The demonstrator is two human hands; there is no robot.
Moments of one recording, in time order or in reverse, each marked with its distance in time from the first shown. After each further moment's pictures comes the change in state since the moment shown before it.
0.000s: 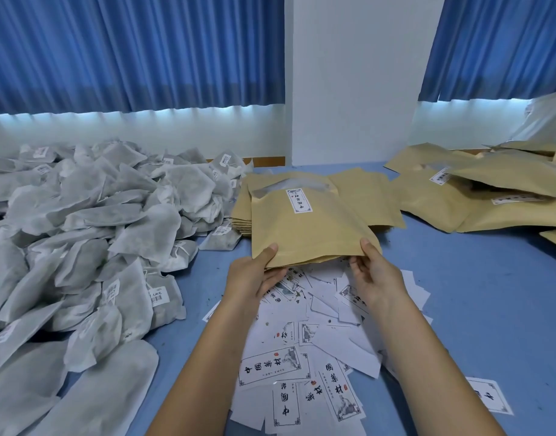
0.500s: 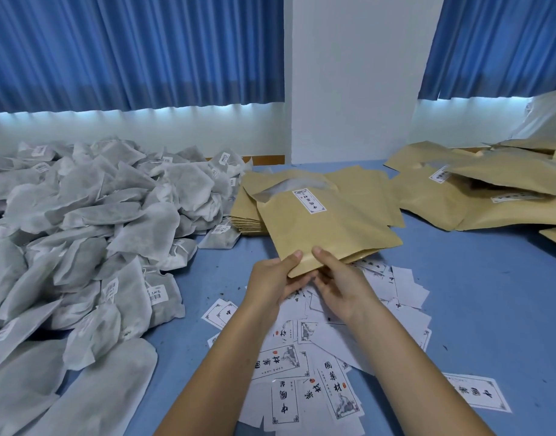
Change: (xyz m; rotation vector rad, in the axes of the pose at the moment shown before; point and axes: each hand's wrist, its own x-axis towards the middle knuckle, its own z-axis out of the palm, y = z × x) left_hand -0.017 -0.018 0.023 0.043 -0.154 -0.007; right_hand -0.021 0.038 0.011 -0.217 -0.240 0.131
